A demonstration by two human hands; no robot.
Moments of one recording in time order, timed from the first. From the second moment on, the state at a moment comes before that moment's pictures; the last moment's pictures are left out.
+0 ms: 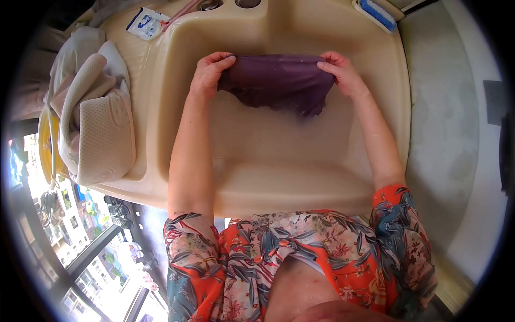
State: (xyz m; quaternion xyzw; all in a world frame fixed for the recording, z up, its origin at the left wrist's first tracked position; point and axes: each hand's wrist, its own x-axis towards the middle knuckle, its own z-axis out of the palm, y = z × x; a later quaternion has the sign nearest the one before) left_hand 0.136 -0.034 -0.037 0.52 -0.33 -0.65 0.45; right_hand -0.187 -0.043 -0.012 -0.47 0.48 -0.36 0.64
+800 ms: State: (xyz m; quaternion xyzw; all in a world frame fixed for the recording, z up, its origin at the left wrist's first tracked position) left_hand 0.140 -0.038 -0.036 0.56 -0.28 -0.68 0.39; right_hand -0.186 -0.036 -0.103 -0.54 0.61 -0.27 0.51
